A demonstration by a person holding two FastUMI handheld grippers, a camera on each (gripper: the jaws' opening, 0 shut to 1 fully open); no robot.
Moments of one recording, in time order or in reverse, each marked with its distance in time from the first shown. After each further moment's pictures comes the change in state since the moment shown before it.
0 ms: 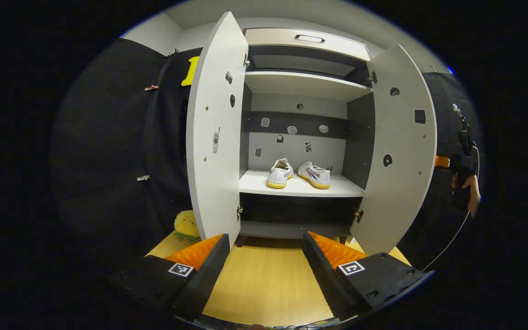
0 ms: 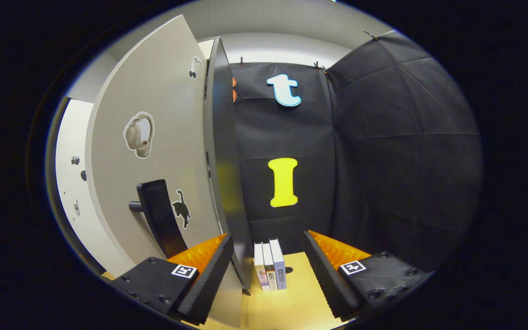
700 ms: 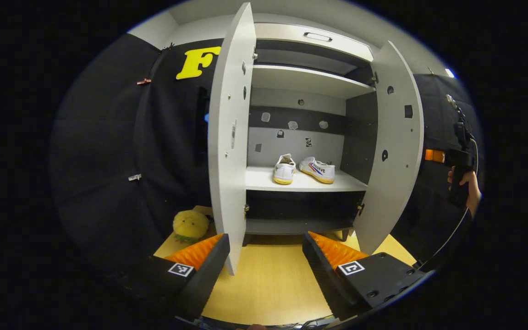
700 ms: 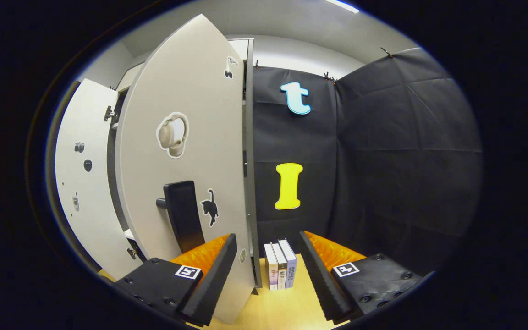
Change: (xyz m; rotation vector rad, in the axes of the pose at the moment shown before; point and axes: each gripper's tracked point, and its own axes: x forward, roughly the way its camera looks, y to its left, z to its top) left arm 0.008 0.069 -0.002 0.017 0.027 -0.063; right arm -0.026 0.095 -0.005 -0.050 -0.020 -0.039
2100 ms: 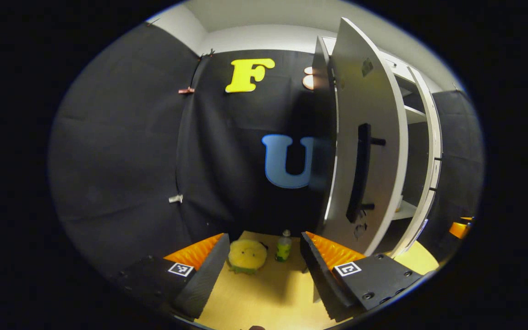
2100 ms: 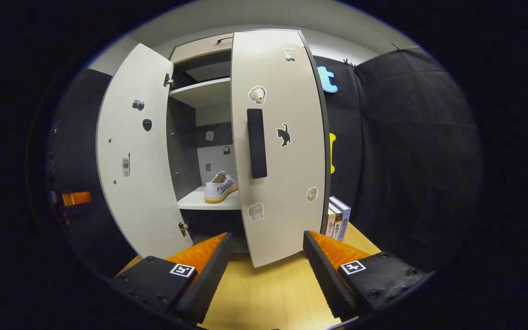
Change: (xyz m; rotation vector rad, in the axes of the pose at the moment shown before) left arm 0.043 0.201 0.085 0.002 -0.165 0.151; right arm -0.125 0.162 -0.126 0.036 0.137 0.094
